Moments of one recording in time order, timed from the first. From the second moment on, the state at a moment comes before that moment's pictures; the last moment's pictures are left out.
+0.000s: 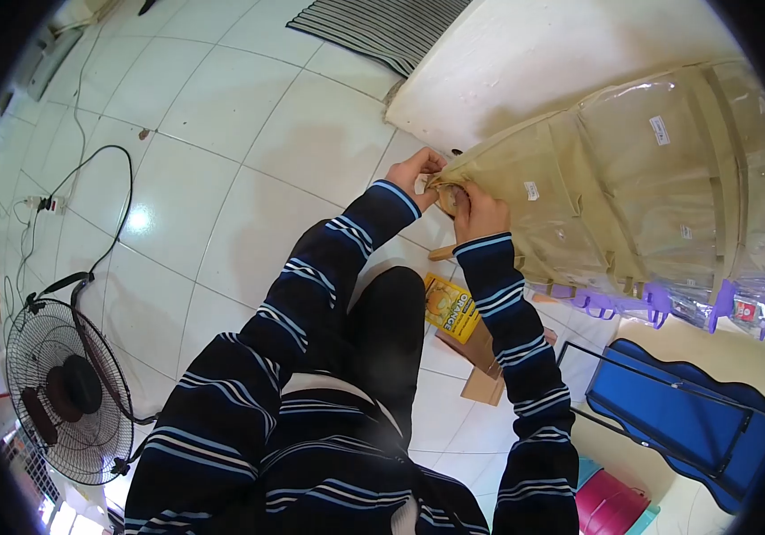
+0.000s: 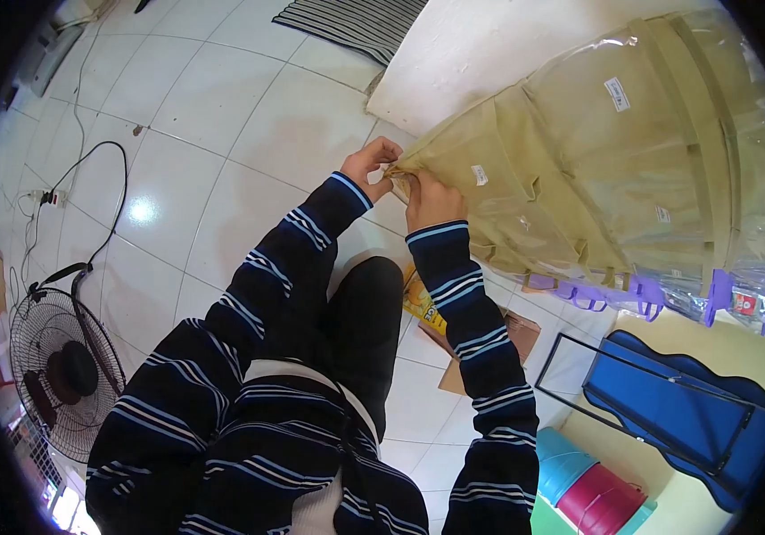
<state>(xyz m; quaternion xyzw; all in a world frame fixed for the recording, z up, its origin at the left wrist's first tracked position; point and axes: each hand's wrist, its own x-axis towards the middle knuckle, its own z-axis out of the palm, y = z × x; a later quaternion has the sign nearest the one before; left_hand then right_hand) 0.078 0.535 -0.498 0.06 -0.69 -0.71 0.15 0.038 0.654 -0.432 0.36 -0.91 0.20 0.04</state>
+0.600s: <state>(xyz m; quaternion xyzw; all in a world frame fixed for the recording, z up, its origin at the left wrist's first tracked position) 0.057 0.521 -0.503 0.12 -0.70 -0.64 0.29 0.088 0.737 -0.448 0.13 -0.85 0.45 0.25</state>
